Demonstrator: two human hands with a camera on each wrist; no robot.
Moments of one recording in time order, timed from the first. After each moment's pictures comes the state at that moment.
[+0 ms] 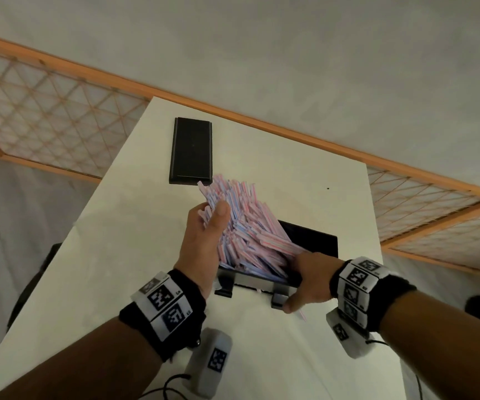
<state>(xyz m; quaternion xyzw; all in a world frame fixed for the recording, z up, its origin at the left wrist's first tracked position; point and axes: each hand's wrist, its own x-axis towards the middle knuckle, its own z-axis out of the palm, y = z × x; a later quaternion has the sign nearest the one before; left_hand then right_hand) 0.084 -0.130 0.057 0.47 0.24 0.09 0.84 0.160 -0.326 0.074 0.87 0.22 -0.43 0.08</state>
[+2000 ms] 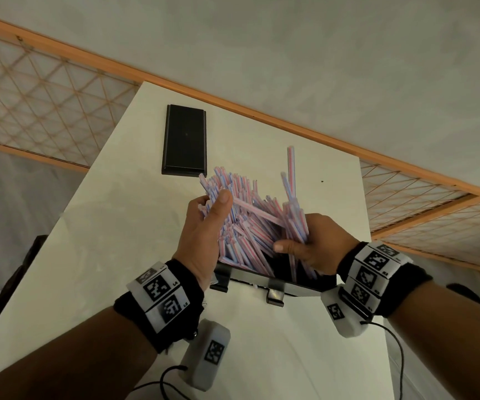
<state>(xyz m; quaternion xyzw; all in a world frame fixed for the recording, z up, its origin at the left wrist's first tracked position) 0.088 -0.127 0.067 0.50 0.27 0.04 0.83 0.174 -0.320 0.099 0.93 0.22 -0.24 -0.16</state>
